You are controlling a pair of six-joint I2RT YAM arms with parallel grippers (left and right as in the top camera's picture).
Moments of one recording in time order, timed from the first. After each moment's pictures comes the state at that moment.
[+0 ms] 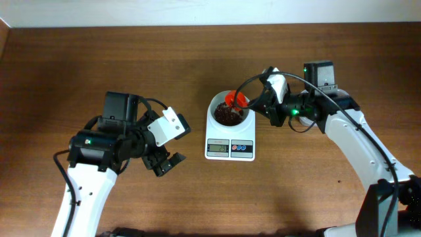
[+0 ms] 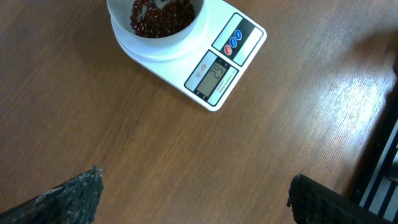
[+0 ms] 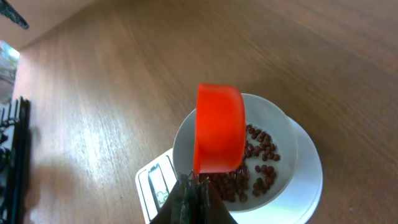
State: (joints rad) left arm -0.15 1.18 1.14 -1.11 0.44 0.81; right arm 0.13 1.61 1.11 -0.43 -0.89 -0.47
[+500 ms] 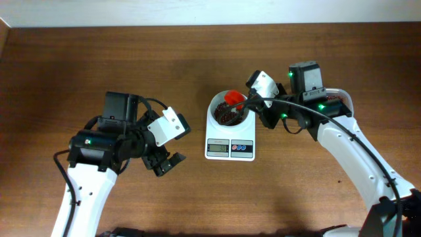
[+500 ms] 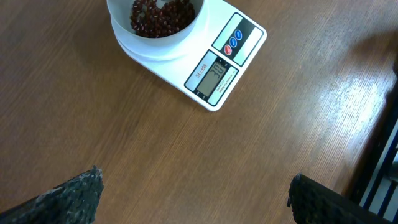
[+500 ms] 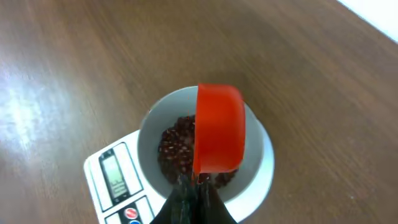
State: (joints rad) left arm -0.15 1.18 1.14 -1.11 0.44 0.81; right arm 0.25 1.54 1.12 -0.43 -0.58 -0.53
